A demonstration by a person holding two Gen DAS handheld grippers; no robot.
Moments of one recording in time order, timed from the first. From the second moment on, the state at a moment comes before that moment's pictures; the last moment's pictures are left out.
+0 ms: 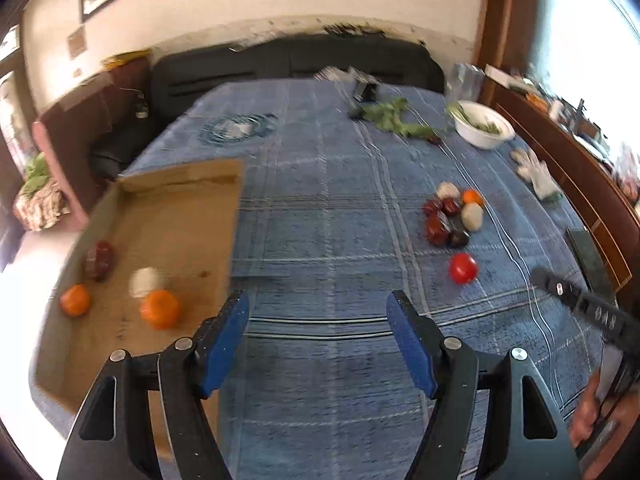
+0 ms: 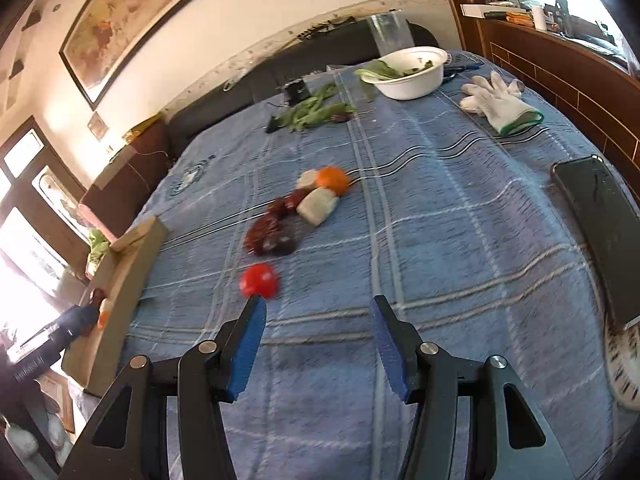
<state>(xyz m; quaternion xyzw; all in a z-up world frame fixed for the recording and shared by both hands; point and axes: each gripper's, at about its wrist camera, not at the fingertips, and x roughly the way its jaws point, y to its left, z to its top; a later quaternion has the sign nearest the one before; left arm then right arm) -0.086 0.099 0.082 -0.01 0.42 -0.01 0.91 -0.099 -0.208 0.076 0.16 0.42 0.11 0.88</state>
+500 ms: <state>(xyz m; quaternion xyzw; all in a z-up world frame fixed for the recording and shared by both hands) 0.017 0.042 0.039 -0.02 0.46 -0.09 0.88 0.004 -0.192 0.051 0.17 0.45 0.11 0.87</state>
